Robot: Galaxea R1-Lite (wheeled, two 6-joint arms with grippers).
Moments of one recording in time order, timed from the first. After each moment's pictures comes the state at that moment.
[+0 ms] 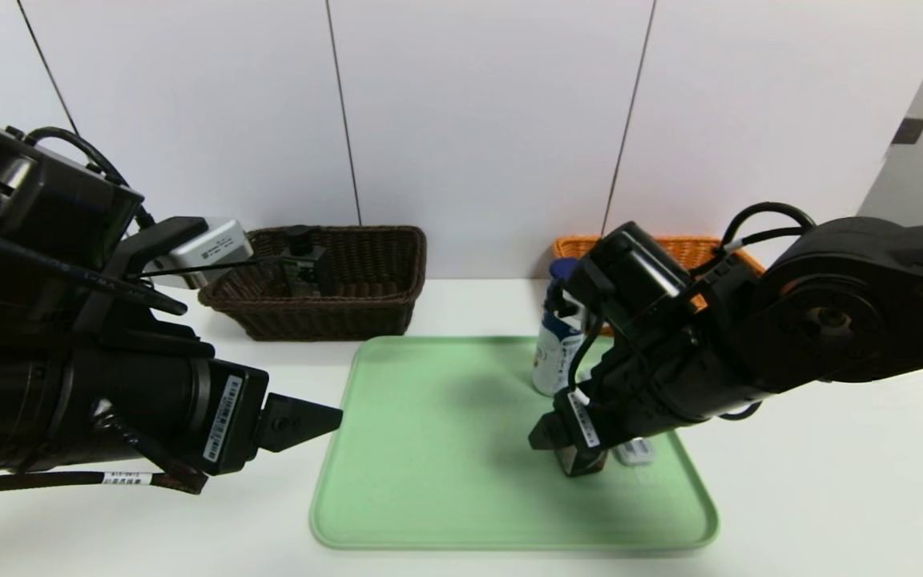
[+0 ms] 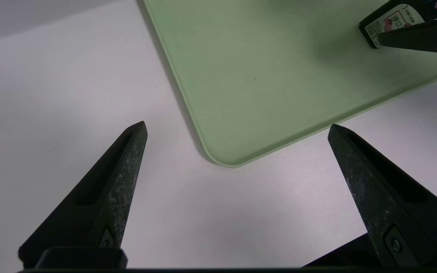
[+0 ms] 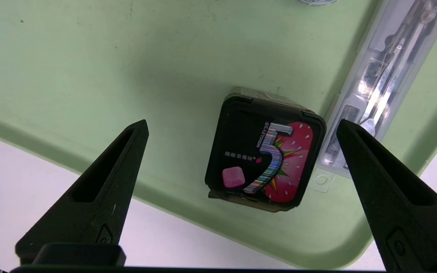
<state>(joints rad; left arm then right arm) -0.66 1.33 -1.10 0.48 0.09 -0.29 0.71 1.83 -1.33 0.55 -0.09 0.27</state>
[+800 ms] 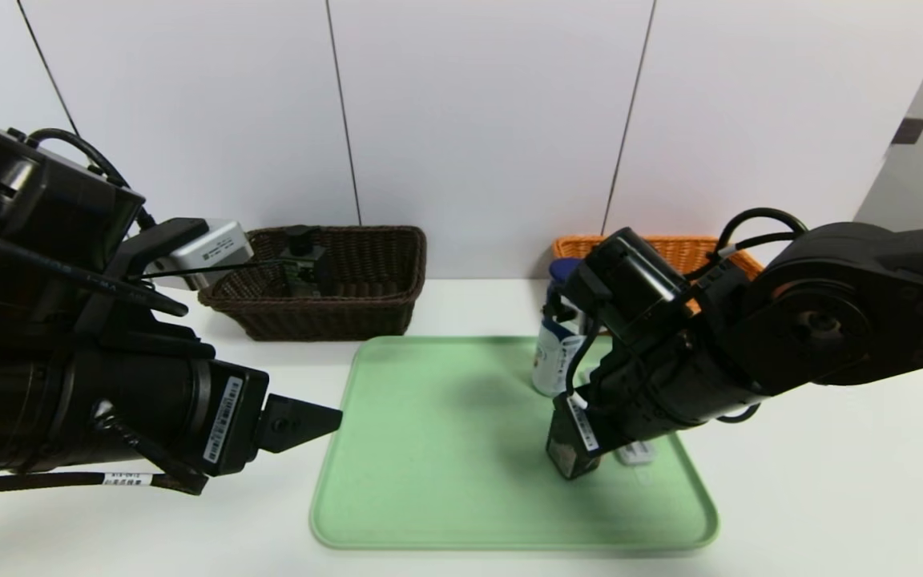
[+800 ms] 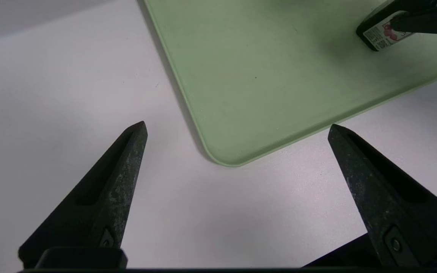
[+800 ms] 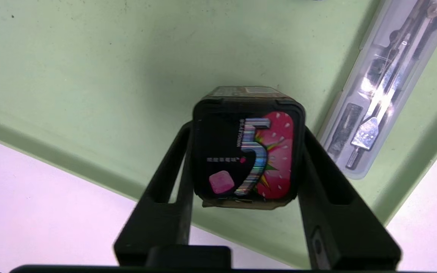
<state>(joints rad) -0.66 1.33 -1.10 0.48 0.09 -0.29 0.71 1.84 -1.33 0.55 -0.09 0.27</state>
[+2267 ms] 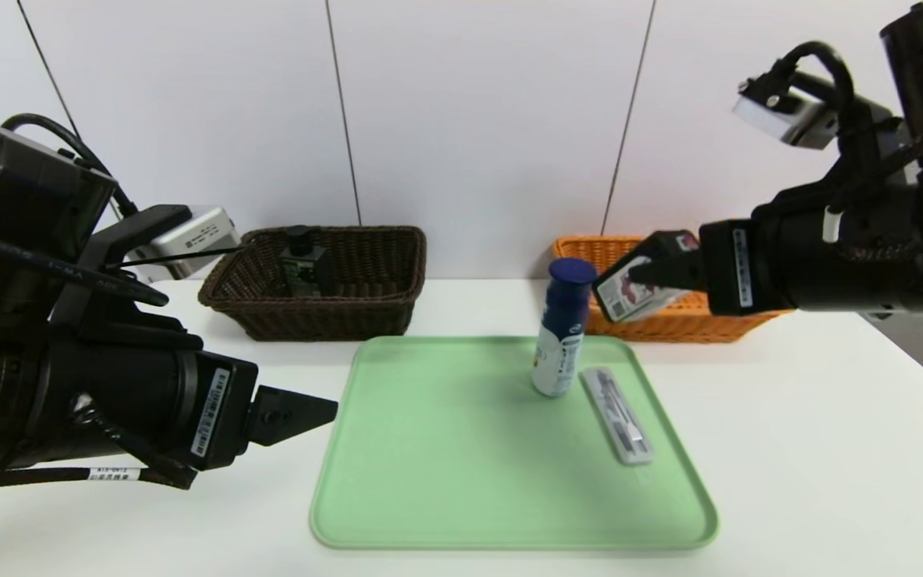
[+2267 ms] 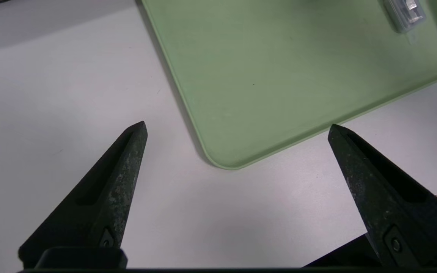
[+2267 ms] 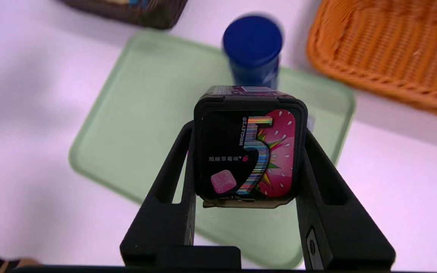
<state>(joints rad) -0.66 1.31 -1.11 0.48 0.09 -0.28 0.60 1.47 -1.36 0.40 -0.10 0.23</state>
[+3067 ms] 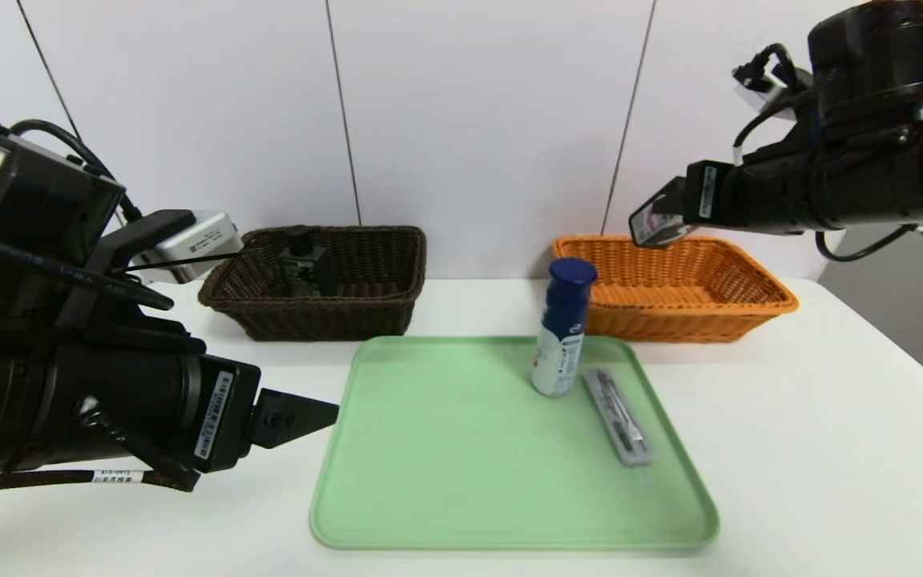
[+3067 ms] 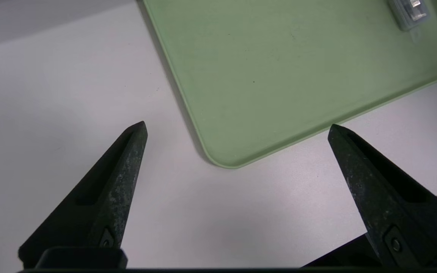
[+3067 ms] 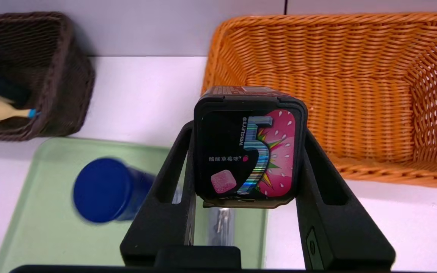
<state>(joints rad) -0.66 1.32 -1.11 0.48 0.09 -0.29 0.32 1.71 -1.52 0.26 -0.10 0.23</state>
